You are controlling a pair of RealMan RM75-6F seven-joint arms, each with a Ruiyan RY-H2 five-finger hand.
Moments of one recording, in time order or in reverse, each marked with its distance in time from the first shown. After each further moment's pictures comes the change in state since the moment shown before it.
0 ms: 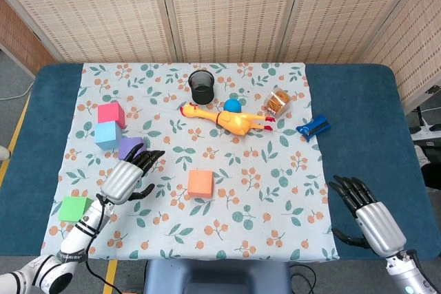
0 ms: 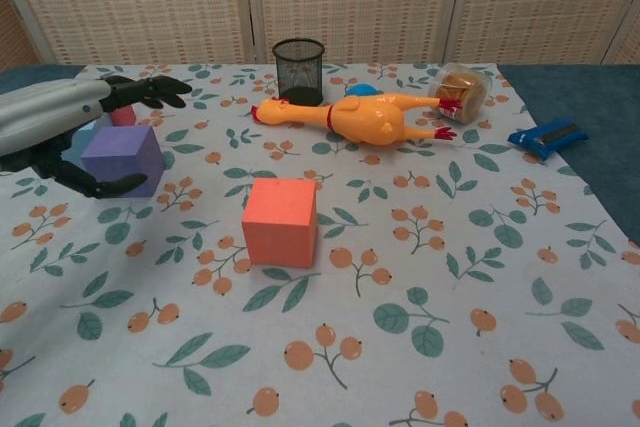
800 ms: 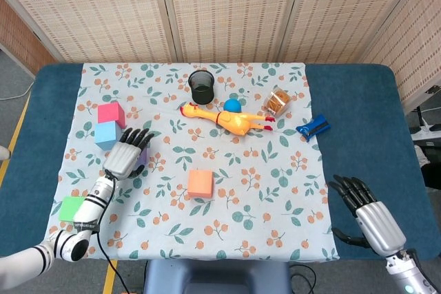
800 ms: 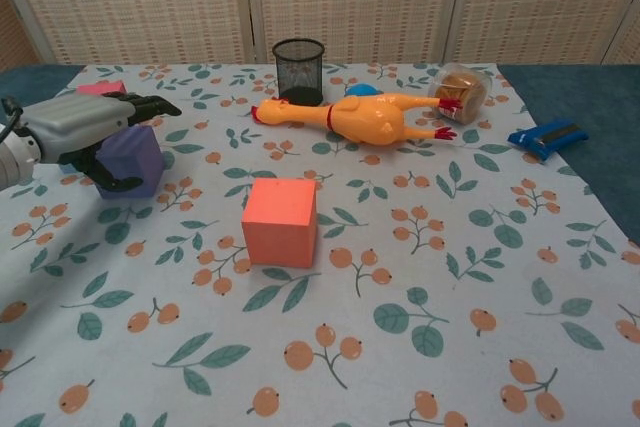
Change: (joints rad) left arm -0.122 -0.137 -0.074 0.299 -0.274 -0.225 0.188; right arm 0.004 0.002 0.002 -0.002 0.010 -0.009 0.002
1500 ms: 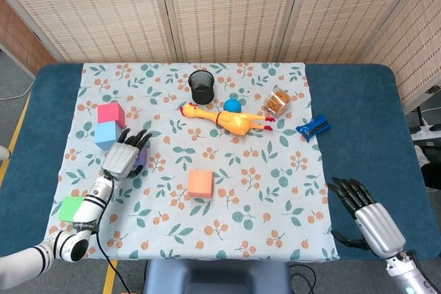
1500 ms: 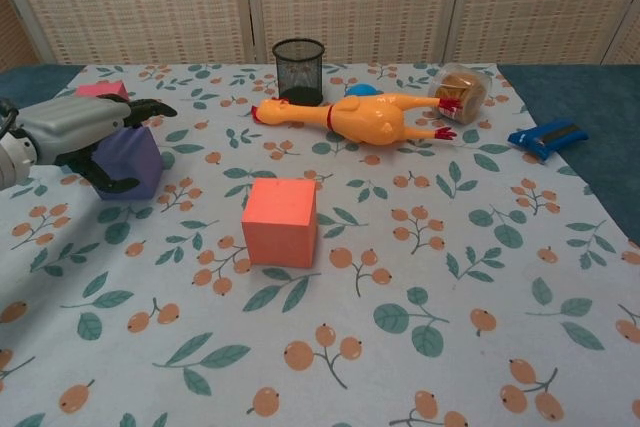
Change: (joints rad) left arm 0.001 0.019 0.018 -0.036 -0.026 0.016 -0.001; right arm 0.002 0.009 -0.012 -0.004 -0.019 0.000 0.013
